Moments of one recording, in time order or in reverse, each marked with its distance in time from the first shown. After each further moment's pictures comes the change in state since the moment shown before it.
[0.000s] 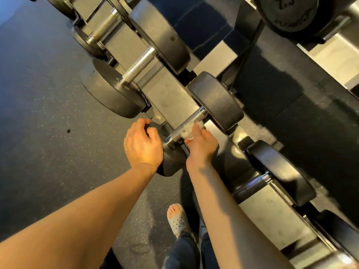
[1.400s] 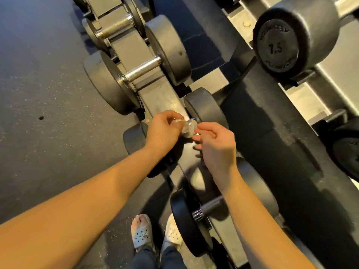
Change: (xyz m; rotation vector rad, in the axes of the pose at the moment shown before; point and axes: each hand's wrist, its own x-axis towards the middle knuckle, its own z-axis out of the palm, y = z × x) left_hand 0.002 0.062 0.015 -0.510 -0.325 0.000; right_hand -0.030 -0.101 -0.046 -0.705 -0.392 -0.490
